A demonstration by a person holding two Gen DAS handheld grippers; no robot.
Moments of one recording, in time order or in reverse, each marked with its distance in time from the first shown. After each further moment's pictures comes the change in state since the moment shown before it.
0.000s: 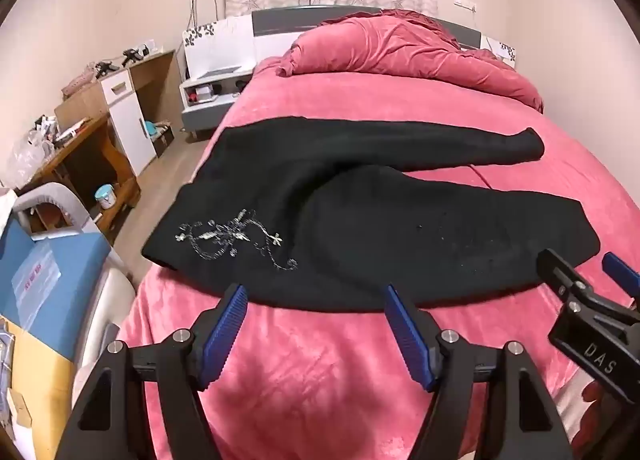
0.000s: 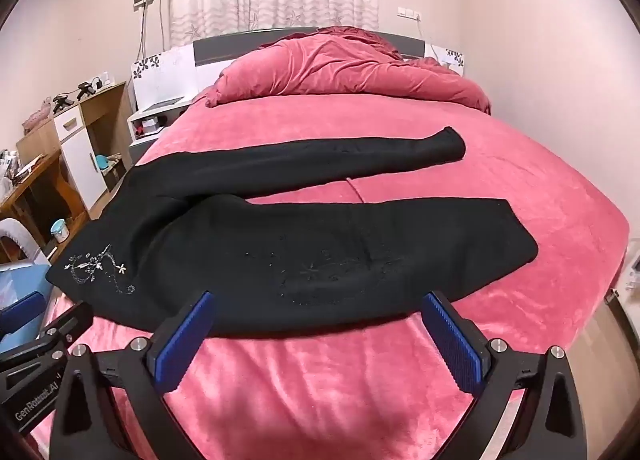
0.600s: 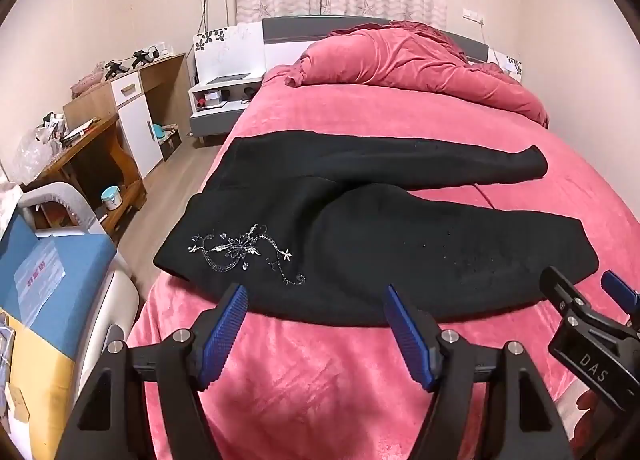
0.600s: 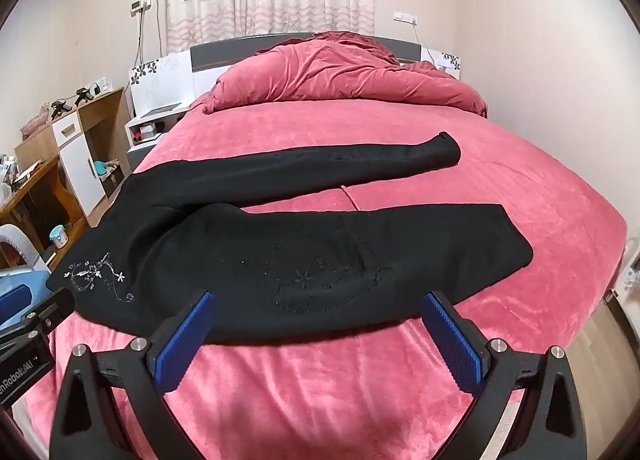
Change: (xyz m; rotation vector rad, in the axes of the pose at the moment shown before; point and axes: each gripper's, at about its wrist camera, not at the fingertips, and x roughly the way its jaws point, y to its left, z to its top) left arm -0.011 0.005 0.013 -0.035 0.003 0.005; right arm -0.006 -0.006 0.003 0.030 -0.014 0.002
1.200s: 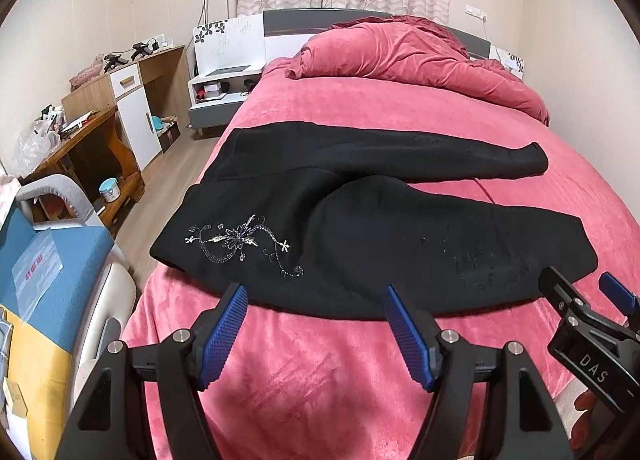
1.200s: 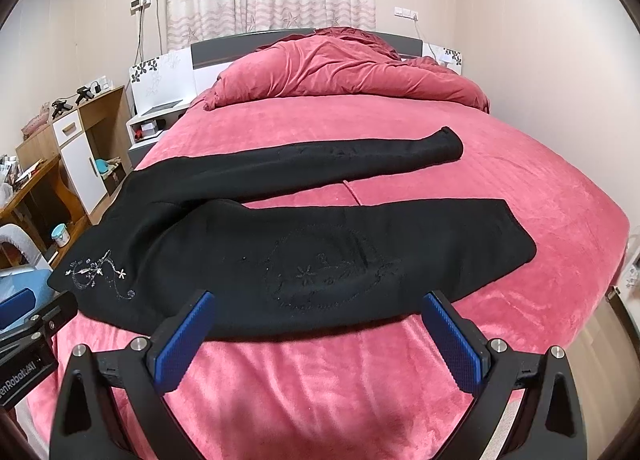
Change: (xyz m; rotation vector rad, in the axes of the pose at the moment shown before) left arm 0.006 0.002 -0.005 -0.008 0.027 -0.005; right arm 0.004 -0.002 -0.001 0.004 0.019 0.011
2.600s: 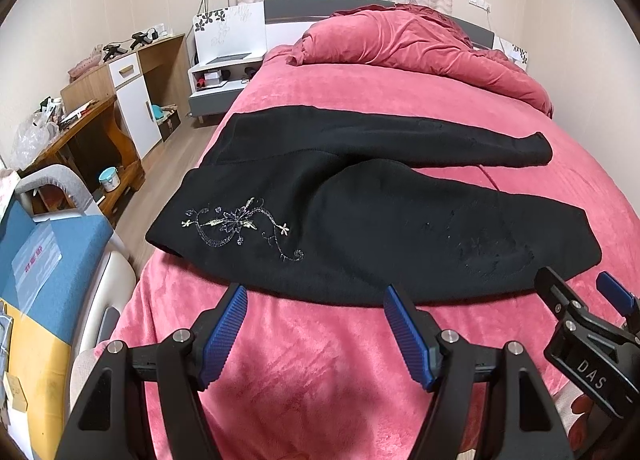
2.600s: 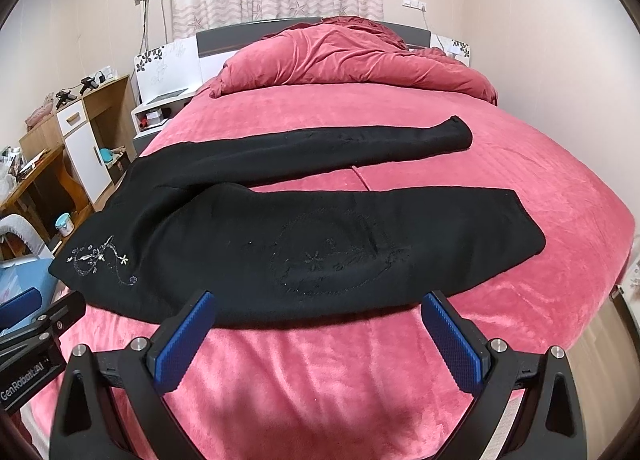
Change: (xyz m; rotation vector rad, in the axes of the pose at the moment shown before) left arm 0.010 0.000 -0.006 -0.003 0.047 0.005; right arm 0.010 0.004 -0.008 -0.014 0.040 0.021
